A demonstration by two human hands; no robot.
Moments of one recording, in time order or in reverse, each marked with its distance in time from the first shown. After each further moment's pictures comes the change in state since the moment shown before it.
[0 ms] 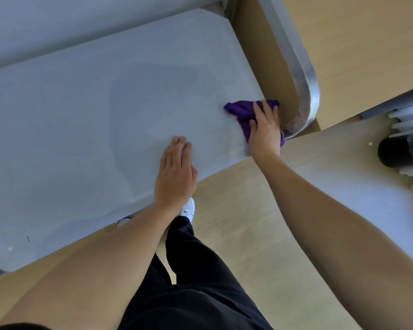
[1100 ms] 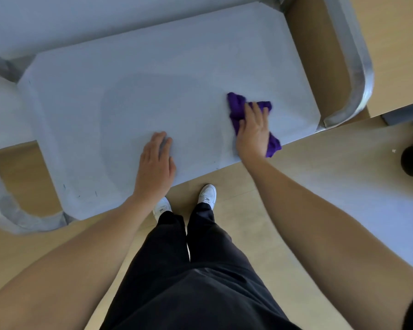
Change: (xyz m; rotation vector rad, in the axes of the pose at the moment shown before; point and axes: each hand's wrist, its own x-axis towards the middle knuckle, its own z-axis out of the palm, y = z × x) left_hand -0.093 -0.152 -0.061 -0.035 0.011 -0.066; right_hand -0.086 -0.134 0.054 0.055 0.000 -0.066
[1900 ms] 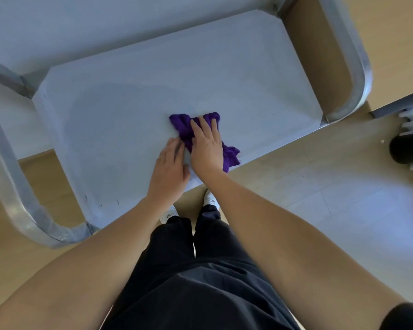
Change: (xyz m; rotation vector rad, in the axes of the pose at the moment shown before) left_hand 0.005 -0.018 -0.012 -0.043 -0.043 0.119; right_hand -0.064 -0.126 0.054 0.040 -0.155 -0.054
